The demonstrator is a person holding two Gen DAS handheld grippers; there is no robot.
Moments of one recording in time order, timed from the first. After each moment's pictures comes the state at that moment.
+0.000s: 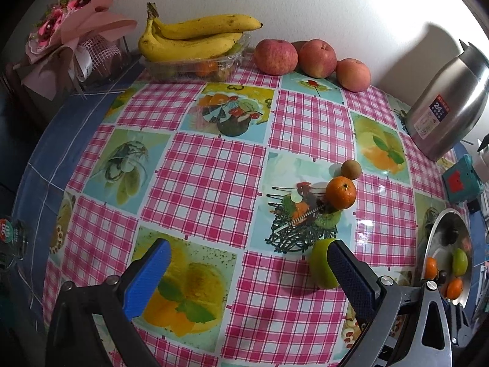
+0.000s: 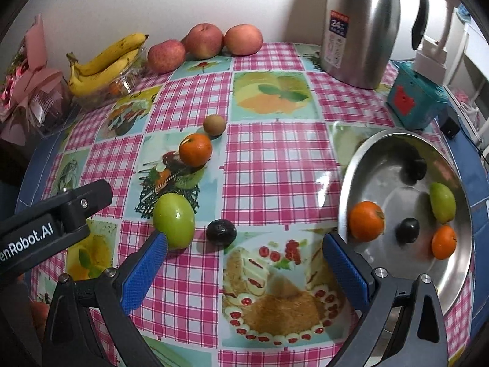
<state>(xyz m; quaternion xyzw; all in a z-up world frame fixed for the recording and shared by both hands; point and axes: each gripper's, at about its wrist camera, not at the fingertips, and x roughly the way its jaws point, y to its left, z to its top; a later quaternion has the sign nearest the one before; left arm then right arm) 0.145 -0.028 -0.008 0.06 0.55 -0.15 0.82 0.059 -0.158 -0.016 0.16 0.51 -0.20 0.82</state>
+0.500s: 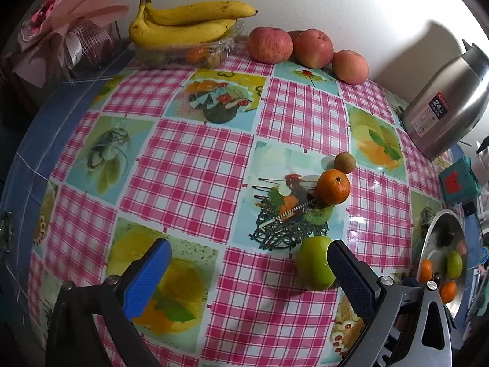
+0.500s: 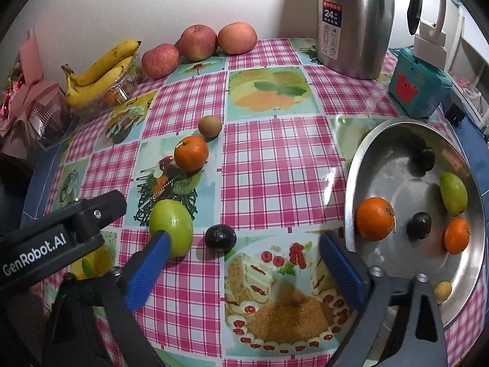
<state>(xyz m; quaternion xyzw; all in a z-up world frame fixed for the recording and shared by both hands) 0.146 -0.038 -0.022 0.03 0.56 -0.16 0.81 0.058 -0.169 -0.024 0.20 0.49 -0.20 0.82</state>
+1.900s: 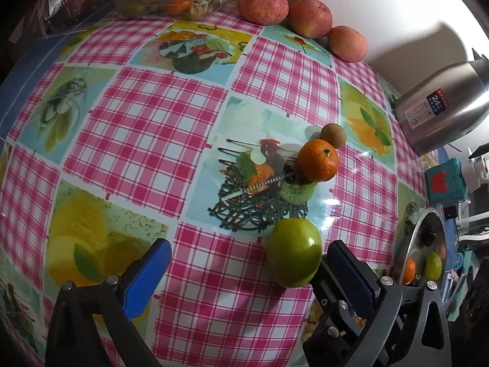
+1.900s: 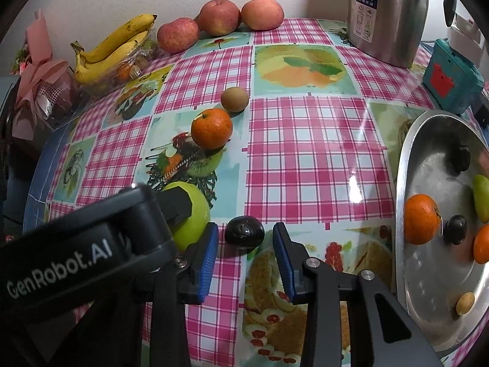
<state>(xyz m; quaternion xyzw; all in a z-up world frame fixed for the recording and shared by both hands) 0.145 -0.051 -0.061 -0.04 0.62 -0.19 0.76 0.081 -0.163 -0.055 0.20 0.52 -0.15 0.82</state>
